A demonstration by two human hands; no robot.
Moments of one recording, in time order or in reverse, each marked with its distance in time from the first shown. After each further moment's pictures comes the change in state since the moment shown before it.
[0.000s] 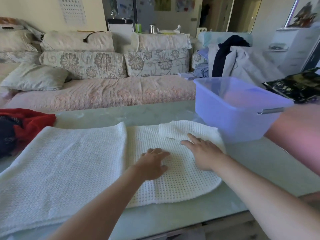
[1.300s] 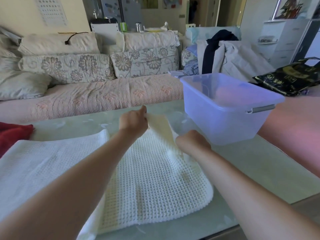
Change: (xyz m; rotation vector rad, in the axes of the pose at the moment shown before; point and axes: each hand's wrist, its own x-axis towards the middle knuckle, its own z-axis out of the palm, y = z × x) left_hand 0.116 0.005 -0.094 0.206 0.565 -0.153; right_hand 0.018 0.006 -0.051 0.882 0.031 0.655
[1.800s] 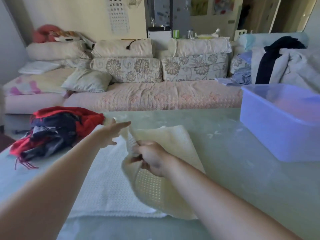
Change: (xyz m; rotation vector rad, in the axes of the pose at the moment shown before) left_hand -0.106 -0.265 -0.097 -0.941 -0.296 -0.858; right_hand -0.135 -0.187 0.177 0.883 -0.898 -0.291
